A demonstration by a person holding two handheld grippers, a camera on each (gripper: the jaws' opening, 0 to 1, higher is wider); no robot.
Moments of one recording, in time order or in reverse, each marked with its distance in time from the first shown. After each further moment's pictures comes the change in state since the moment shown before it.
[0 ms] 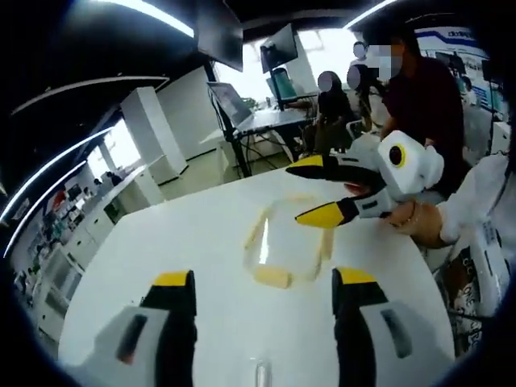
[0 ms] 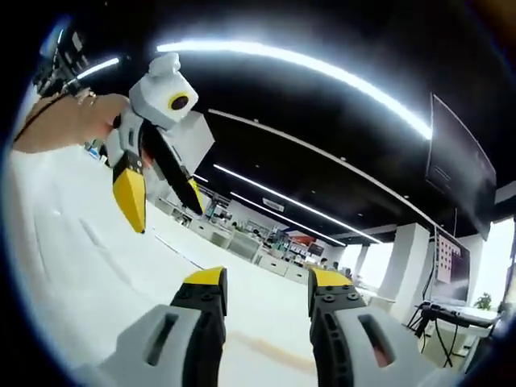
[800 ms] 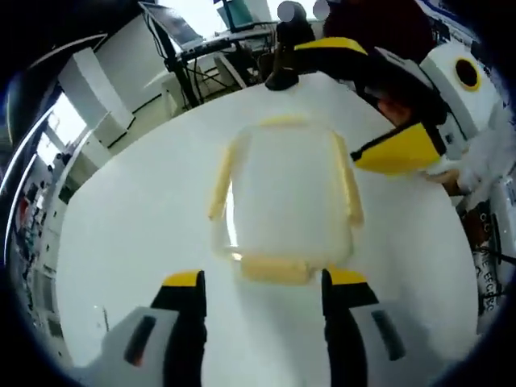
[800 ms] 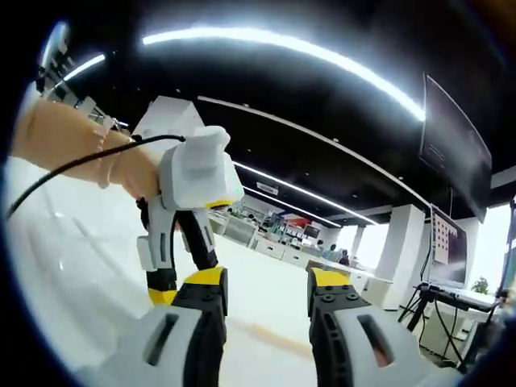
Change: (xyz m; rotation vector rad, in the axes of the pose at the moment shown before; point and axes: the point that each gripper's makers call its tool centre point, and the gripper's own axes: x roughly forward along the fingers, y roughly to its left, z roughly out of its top) left arm 0.130 -0.007 -0.075 0.127 0.431 -0.272; right arm 0.000 -0.012 -0.024 0.061 0.099 -0.038
